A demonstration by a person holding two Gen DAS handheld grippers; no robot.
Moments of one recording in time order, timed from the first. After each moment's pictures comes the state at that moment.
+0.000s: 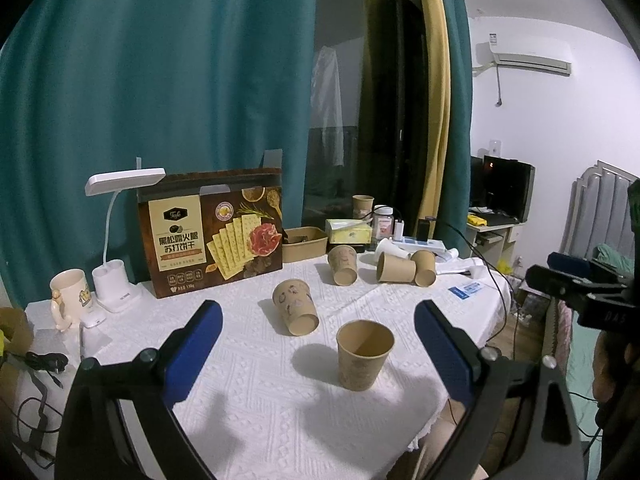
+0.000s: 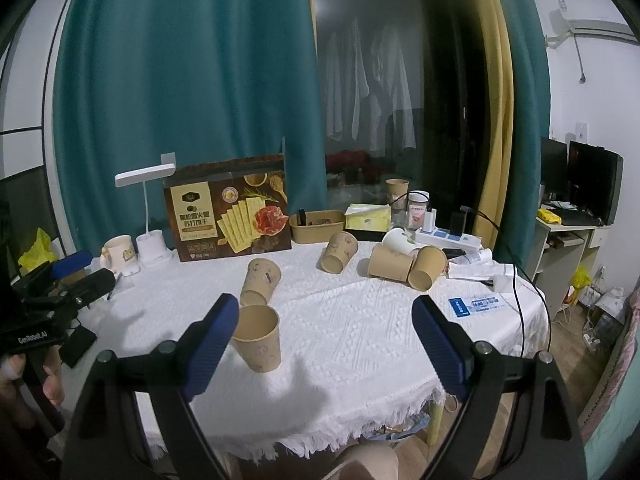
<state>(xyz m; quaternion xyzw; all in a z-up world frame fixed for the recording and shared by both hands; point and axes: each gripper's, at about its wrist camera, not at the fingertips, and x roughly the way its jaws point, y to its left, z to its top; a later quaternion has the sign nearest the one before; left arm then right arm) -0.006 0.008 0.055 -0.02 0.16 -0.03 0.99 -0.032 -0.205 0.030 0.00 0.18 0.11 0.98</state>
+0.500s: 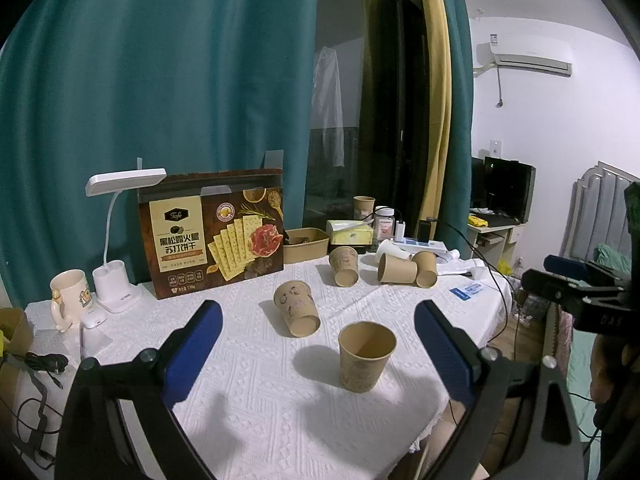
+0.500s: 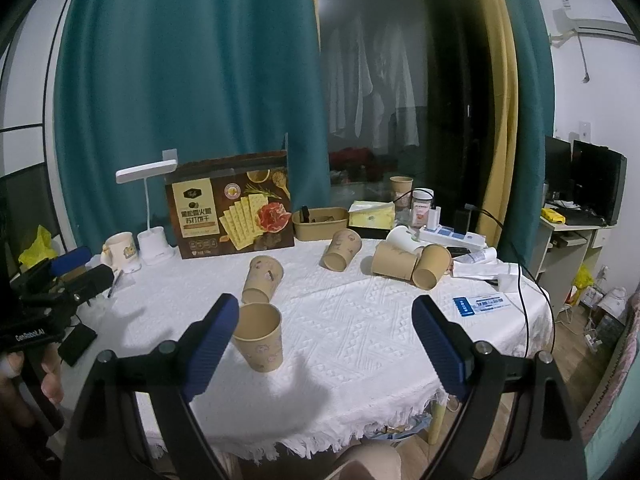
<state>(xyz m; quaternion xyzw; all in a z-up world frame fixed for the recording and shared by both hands) -0.006 0.008 0.054 -0.02 0.16 -0.03 0.99 -0.030 -0.205 0.024 0.00 0.18 0.11 0.98</state>
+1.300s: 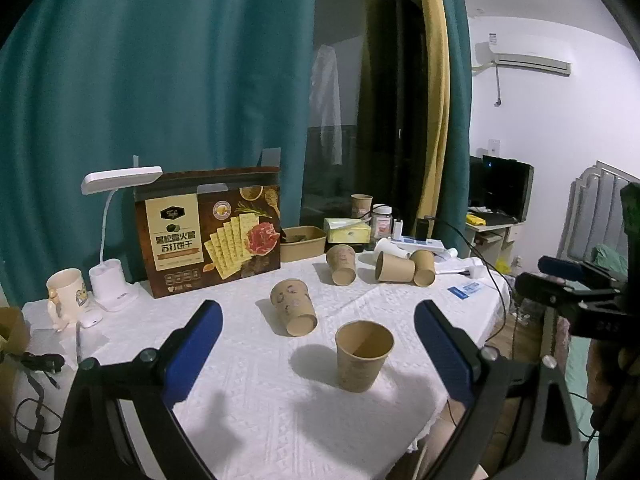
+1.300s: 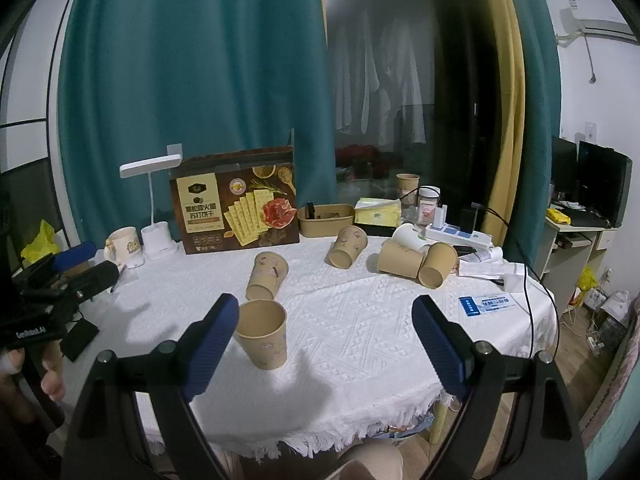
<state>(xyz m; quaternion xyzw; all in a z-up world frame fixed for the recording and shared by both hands) -0.004 0.004 0.050 -0.02 0.16 -0.04 0.99 -0.028 -0.202 0.020 0.00 0.18 0.12 0.98</state>
